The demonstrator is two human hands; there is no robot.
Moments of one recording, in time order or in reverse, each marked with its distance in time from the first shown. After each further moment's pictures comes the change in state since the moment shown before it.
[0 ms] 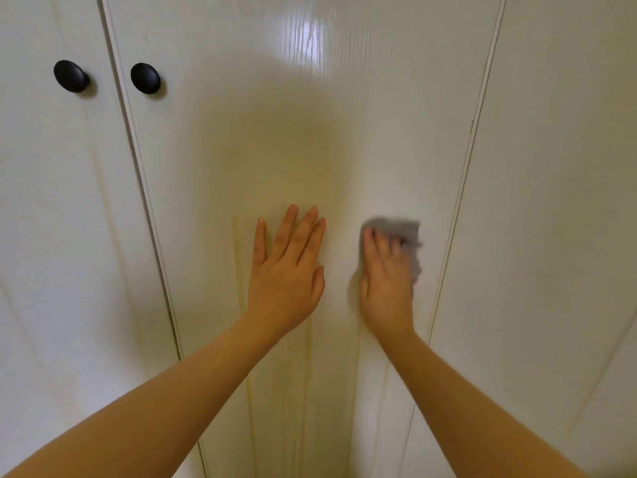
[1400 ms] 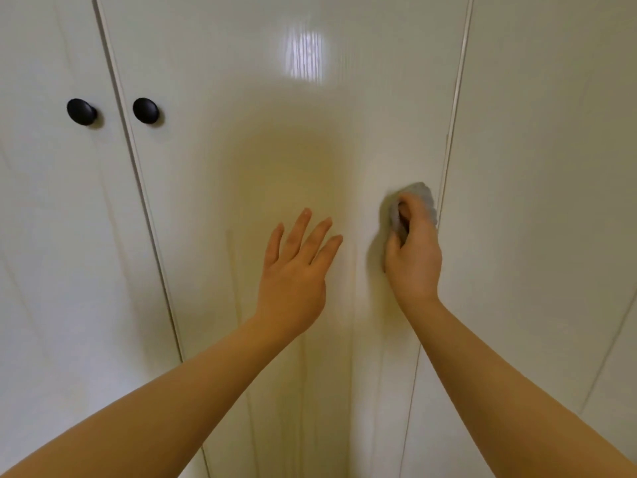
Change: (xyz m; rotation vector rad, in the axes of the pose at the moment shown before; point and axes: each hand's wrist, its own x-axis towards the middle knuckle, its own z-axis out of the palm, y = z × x) left_hand 0.024 0.024 -0.034 -0.110 -0.052 0.037; right_hand 0.055 0.003 -0.070 0.355 0.101 0.326
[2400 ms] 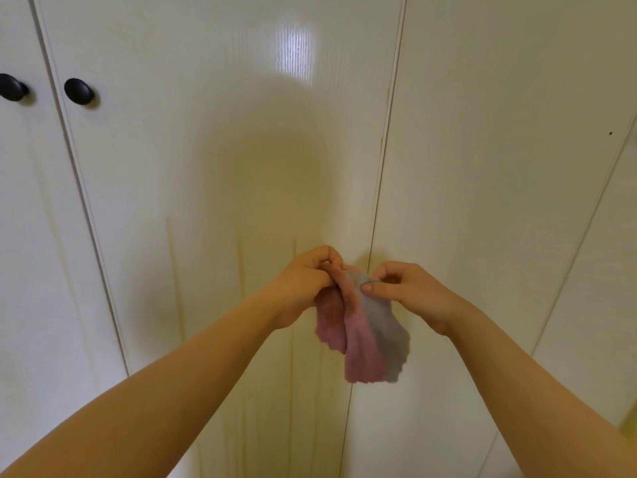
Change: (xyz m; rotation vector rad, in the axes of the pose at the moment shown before) left_hand 0.045 0.093 -0.014 -1.464 -0.674 -0.857; right_hand 0.006 0.052 -0.115 0.299 -0.926 0.458
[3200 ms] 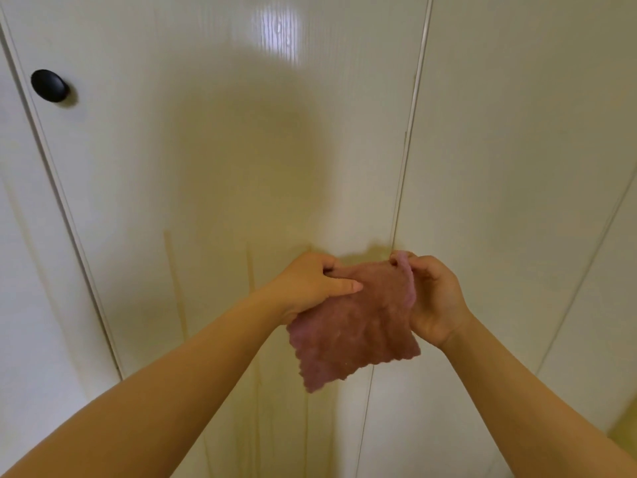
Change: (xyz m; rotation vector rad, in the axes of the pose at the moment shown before) left_hand 0.023 0.003 -0.035 0.224 -0.049 -0.069; right_hand 0.033 0.006 0.027 1.058 0.087 0.046
